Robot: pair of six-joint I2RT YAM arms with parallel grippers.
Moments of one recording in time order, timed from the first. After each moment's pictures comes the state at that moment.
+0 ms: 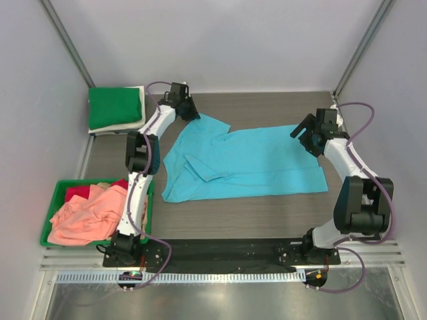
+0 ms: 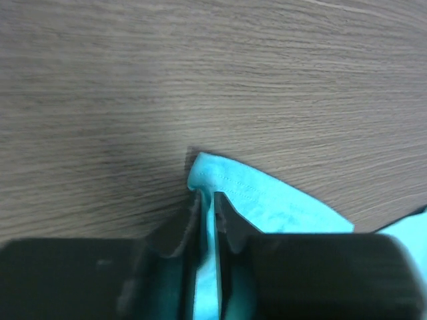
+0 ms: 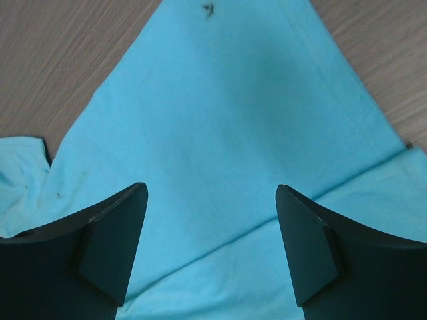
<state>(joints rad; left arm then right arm) -0.26 2.64 2.35 -0.48 0.22 -0.52 -0.08 1.48 1.05 -0.39 0.03 0.66</state>
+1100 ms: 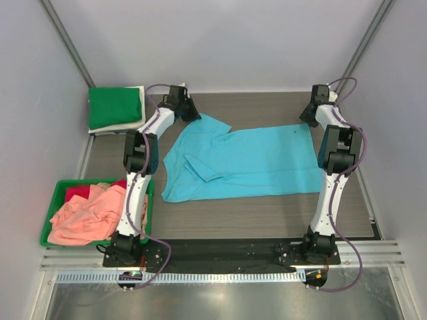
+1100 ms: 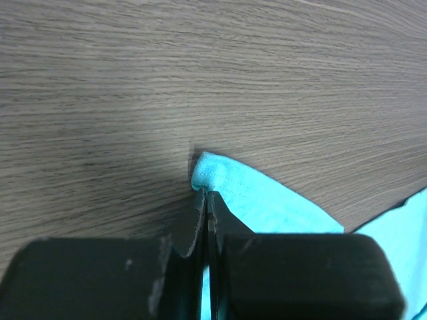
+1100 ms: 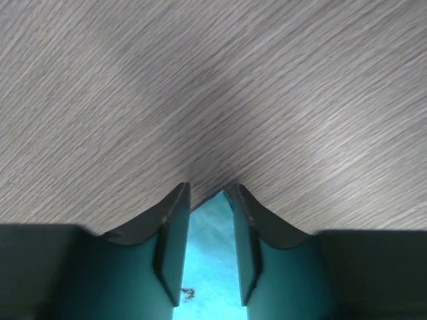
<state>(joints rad) -0.25 2.60 2.23 -0.35 0.27 -0.56 -0.14 2.35 1.89 -0.42 0.19 0.49</state>
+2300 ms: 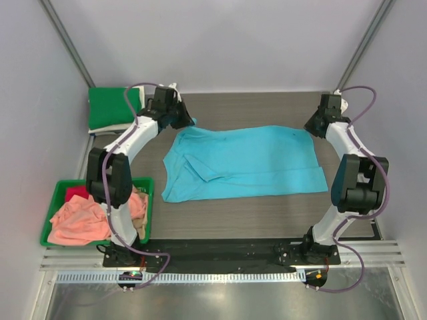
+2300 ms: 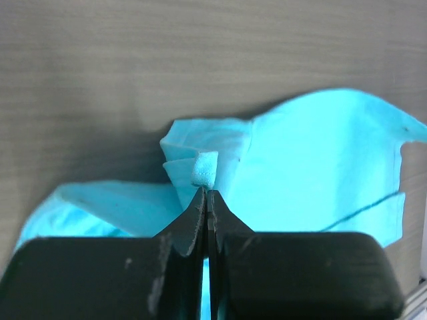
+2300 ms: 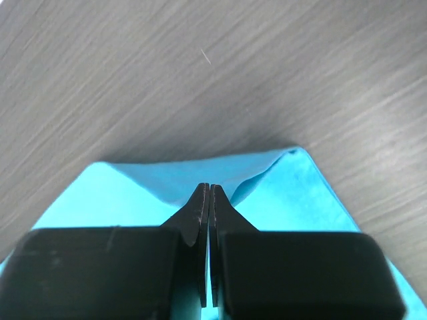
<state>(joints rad) -0.29 1.92 1.59 -0.35 0.22 -0.52 -0.13 1.75 1.34 -0.37 0.10 0.53</state>
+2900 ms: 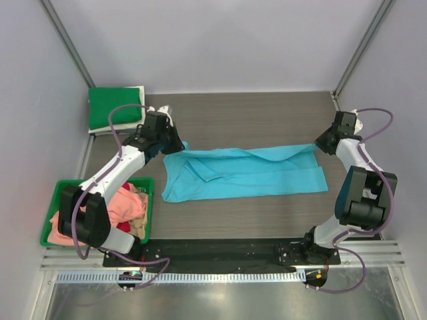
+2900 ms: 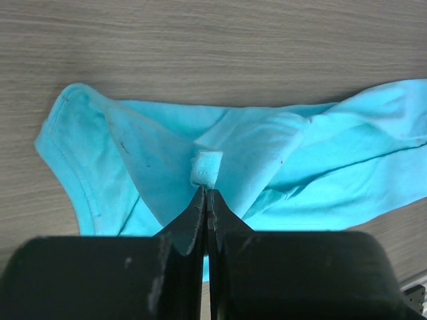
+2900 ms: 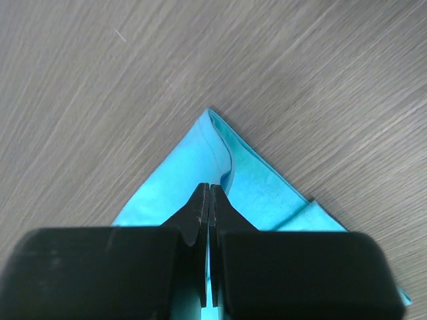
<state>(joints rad) -0.35 1.47 1.13 -0.38 0.10 -0.51 -0.26 1.59 1.08 -0.31 0.05 0.59</state>
